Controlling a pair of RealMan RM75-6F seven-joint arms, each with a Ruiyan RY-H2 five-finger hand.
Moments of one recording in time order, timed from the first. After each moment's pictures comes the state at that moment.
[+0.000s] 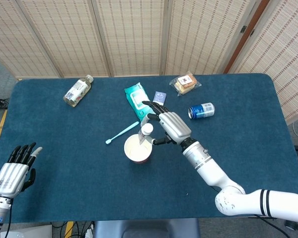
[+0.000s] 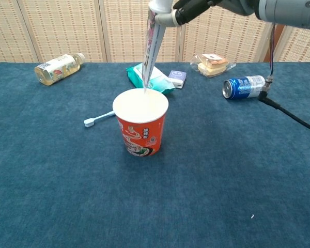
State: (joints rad) left arm -0.19 -1.10 0.00 -1.60 1.50 1.36 0.19; right arm 0.86 -1.31 0.38 -1.87 -0.98 0.93 -0.02
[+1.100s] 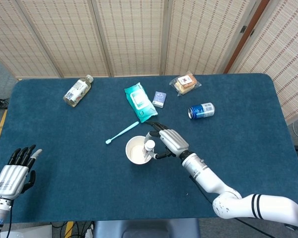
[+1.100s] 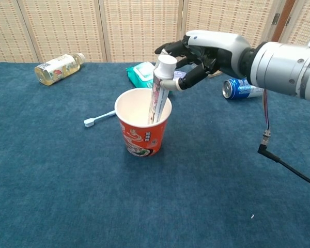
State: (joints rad) left arm -0.18 -1.12 0.00 -1.58 1.49 1.35 0.18; right arm 0.82 -1.43 0.25 -1.72 -1.07 0.87 0.10
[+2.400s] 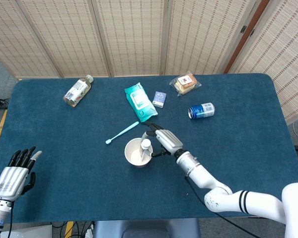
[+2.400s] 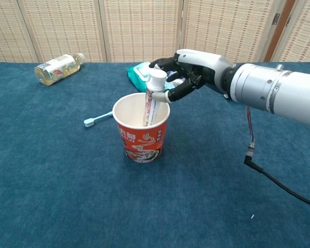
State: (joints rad) left arm -0.17 -1.13 0.01 -1.57 1.49 1.35 0.17; right arm 0.83 -1.57 0.27 -1.52 -1.14 0.80 0.23
